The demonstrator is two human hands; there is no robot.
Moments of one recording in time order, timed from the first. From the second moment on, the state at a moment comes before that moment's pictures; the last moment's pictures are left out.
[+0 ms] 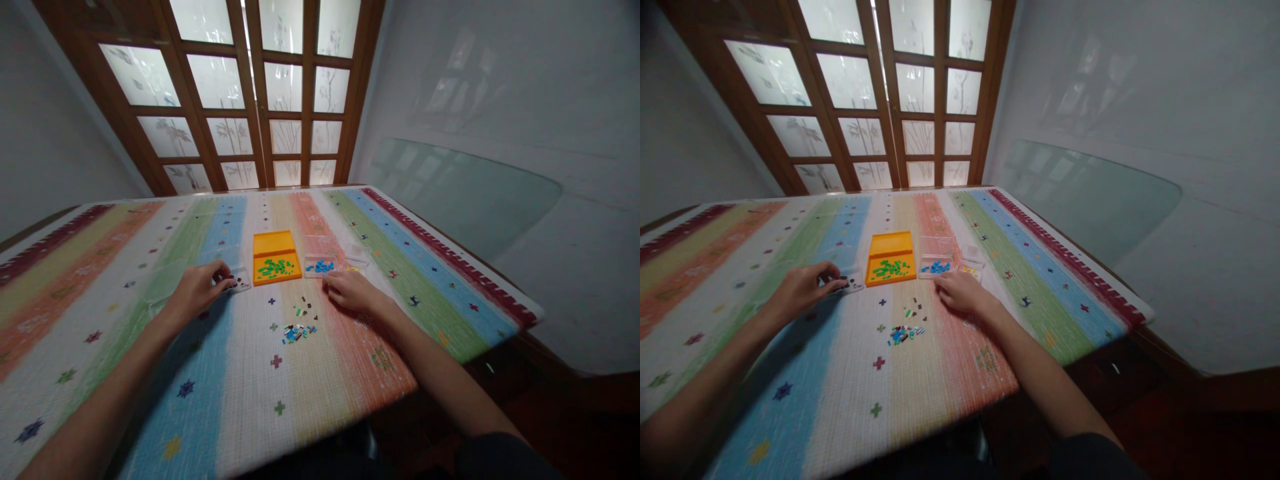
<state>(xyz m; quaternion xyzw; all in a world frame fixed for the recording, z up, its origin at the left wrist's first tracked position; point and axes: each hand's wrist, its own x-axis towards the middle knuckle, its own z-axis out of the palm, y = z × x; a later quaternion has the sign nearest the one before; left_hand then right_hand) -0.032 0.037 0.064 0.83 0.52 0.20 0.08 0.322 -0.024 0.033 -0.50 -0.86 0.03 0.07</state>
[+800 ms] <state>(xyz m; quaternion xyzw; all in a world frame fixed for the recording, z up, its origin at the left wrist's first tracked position) 0.096 -0.006 0.030 0.96 0.21 0.11 0.11 0.324 -0.024 0.028 -0.51 -0.86 0.03 0.07</state>
